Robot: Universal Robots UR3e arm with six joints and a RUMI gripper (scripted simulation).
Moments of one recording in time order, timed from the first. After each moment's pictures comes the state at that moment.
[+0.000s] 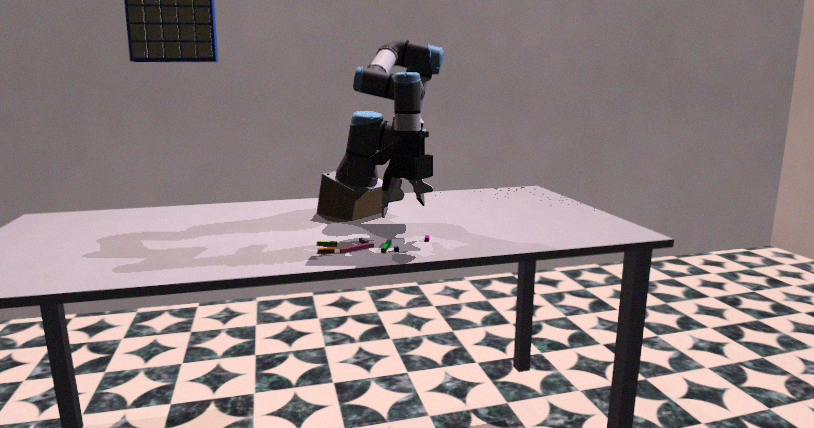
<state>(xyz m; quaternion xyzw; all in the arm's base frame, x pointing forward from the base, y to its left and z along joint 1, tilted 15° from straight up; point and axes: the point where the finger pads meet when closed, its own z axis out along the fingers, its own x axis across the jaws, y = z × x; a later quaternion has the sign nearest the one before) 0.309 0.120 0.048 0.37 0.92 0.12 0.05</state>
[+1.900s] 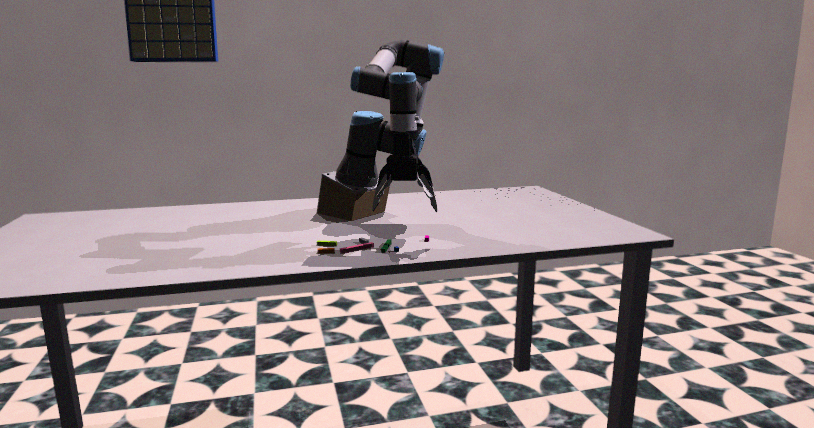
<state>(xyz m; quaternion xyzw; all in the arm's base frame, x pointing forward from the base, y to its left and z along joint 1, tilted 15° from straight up) 0.309 0.123 0.049 0.76 0.64 0.13 -0.02</state>
